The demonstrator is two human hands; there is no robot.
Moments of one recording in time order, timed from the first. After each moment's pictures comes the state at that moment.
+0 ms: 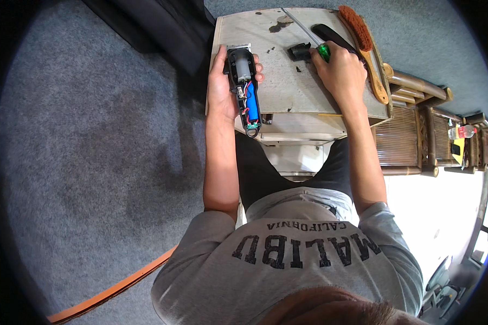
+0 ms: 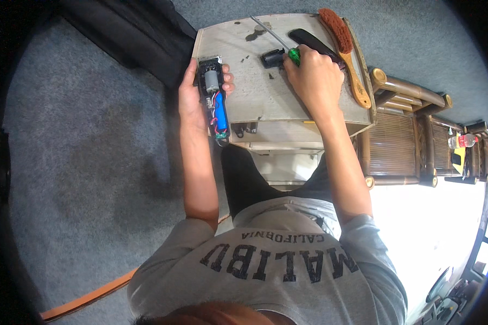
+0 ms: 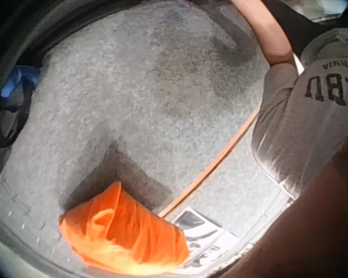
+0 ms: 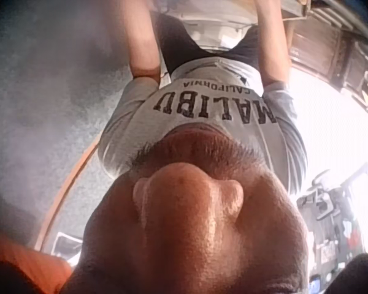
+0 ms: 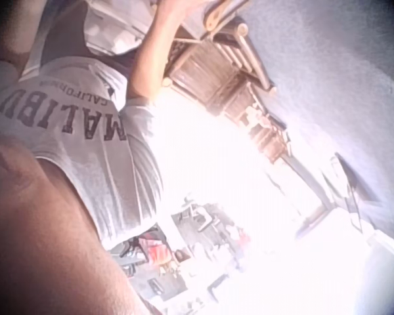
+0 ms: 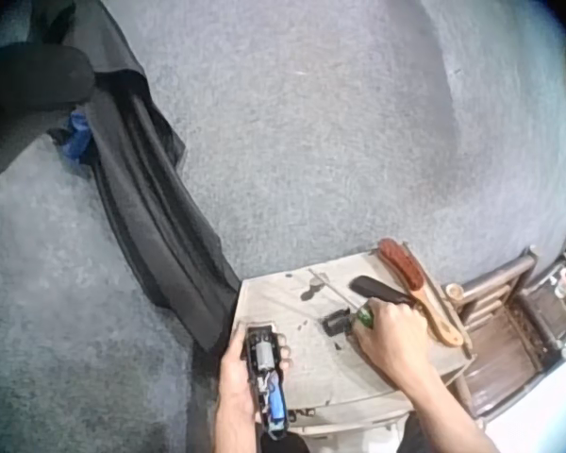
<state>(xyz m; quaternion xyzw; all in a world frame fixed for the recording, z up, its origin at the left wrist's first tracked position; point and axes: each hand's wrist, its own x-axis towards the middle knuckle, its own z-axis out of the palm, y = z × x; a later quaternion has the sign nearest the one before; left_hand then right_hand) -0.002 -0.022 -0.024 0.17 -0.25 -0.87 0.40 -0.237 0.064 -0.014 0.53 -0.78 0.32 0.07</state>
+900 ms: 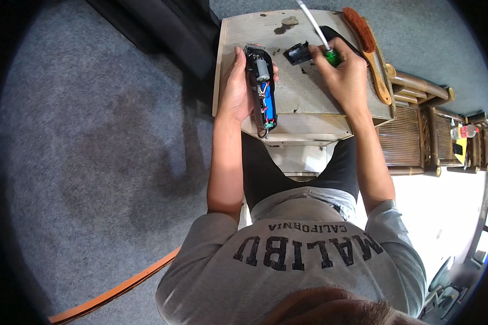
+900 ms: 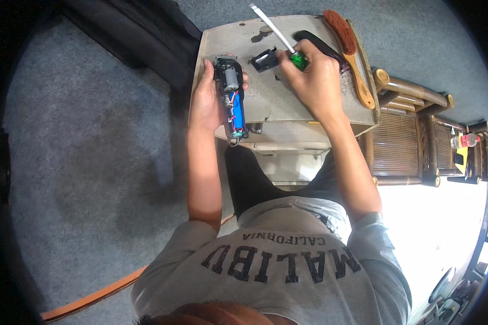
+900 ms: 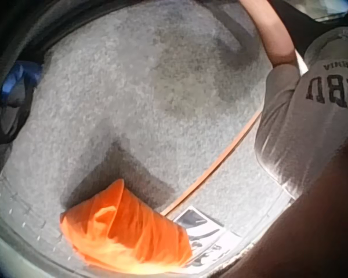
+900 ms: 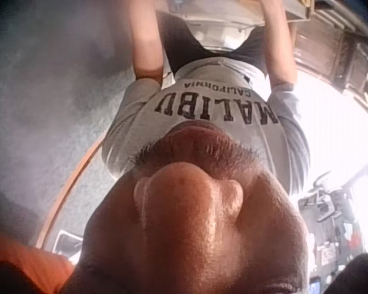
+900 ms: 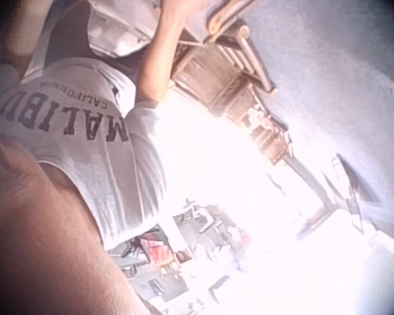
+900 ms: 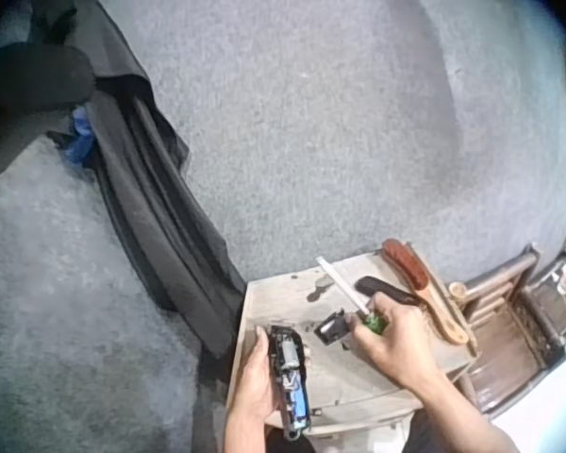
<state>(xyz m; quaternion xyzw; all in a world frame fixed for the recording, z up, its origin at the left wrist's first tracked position) -0.013 -0.006 -0.020 0.23 -0.40 -0.78 0.43 -0.224 0.079 0.009 0.53 -0.65 0.54 -0.07</state>
